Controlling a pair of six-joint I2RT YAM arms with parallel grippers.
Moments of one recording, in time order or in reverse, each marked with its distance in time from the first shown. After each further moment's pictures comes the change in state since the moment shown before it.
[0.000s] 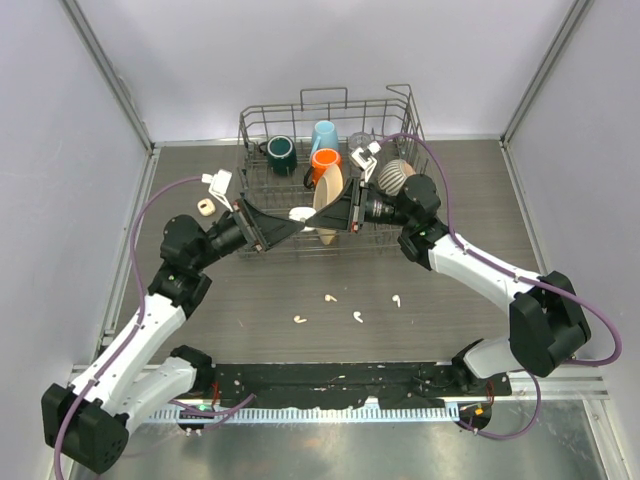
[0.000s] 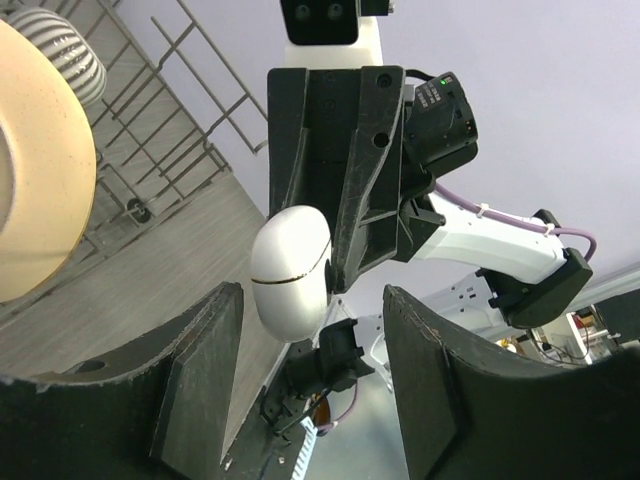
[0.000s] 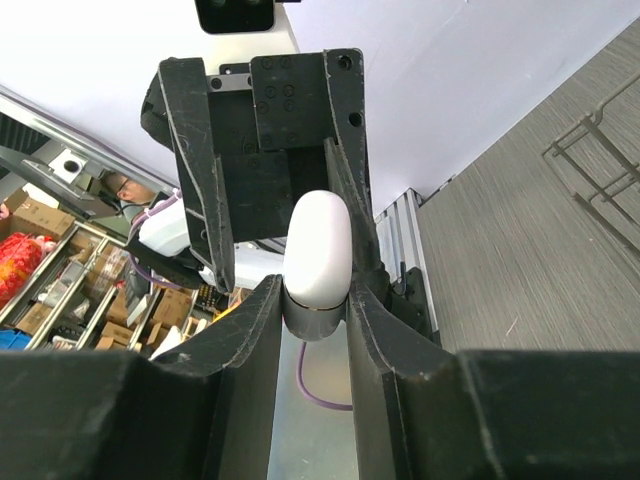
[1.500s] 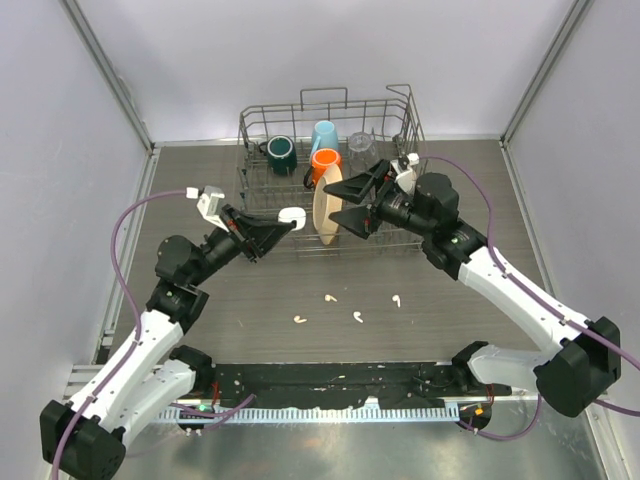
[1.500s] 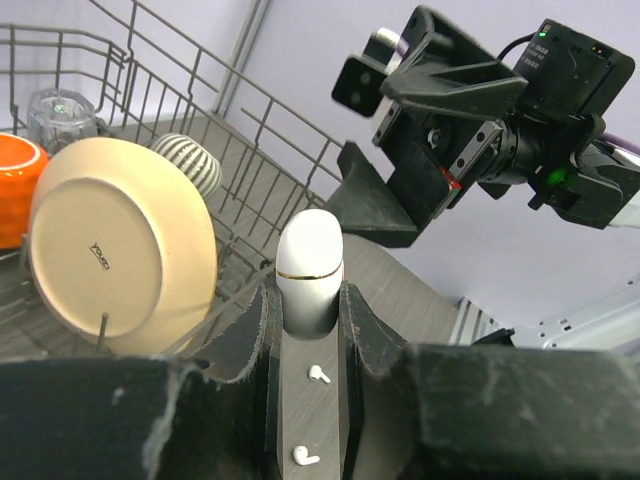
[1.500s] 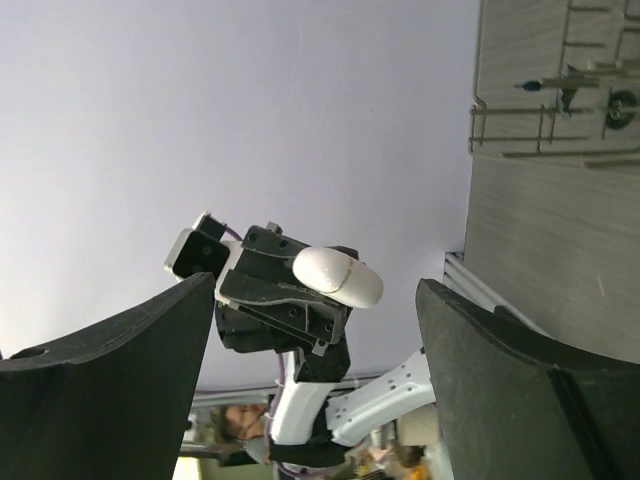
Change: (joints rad) left arm -0.001 -0.120 -0.124 0.092 -0.121 0.390; right arm -0.008 -0.235 0.047 -0.578 0.455 0.344
